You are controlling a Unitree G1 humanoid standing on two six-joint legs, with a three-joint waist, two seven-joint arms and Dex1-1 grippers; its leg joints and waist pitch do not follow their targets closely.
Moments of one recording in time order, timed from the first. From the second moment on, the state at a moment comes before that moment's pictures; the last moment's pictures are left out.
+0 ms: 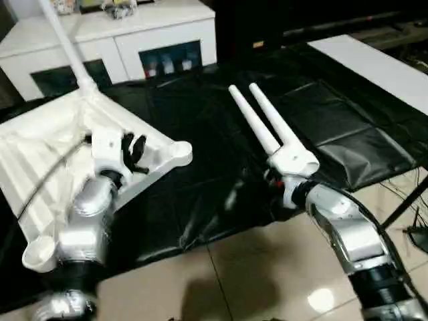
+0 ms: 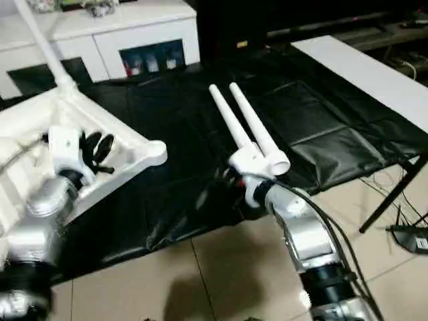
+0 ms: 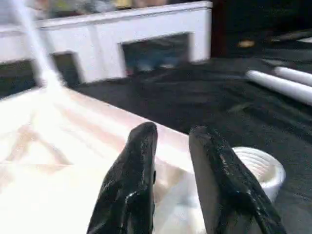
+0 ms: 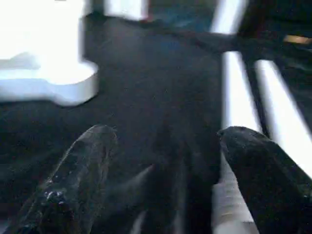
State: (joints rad) left arm -0.32 0.20 0.17 0.16 -0.08 0.13 -0.09; right arm -0.35 -0.19 0.07 0.12 0.04 0.32 0.35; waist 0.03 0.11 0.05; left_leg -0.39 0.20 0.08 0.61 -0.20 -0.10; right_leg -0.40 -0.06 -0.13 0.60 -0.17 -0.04
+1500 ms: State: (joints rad) left arm -0.12 0.09 0.21 -0.20 -0.11 0.36 0.03; right arm -0.37 -0.07 0.13 0.11 0.09 0.36 0.35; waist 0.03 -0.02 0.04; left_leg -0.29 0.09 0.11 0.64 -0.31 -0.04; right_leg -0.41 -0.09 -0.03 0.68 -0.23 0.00
